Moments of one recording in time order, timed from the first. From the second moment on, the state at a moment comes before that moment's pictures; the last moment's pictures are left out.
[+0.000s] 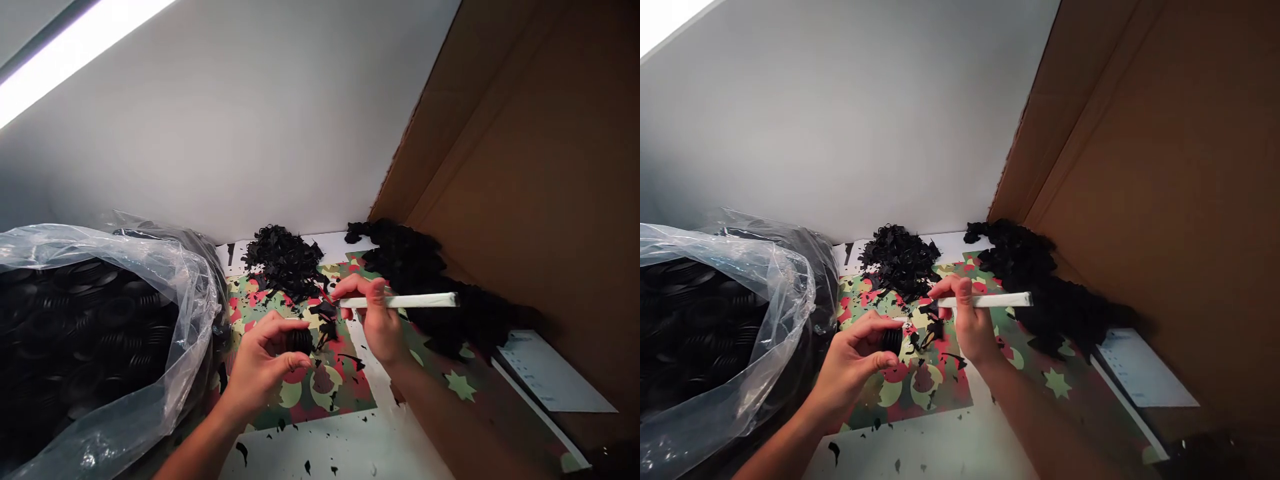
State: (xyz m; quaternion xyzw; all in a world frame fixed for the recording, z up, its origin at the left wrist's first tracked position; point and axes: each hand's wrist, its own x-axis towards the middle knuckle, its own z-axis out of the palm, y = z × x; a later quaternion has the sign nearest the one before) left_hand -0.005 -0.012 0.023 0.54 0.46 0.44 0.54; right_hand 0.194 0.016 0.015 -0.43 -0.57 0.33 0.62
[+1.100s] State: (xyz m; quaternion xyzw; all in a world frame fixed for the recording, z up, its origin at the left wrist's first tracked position) left_hand -0.010 -0.012 0.031 0.54 0.46 0.46 0.53; right_hand 0.181 -0.008 0.021 -0.26 -0.80 0.21 0.49
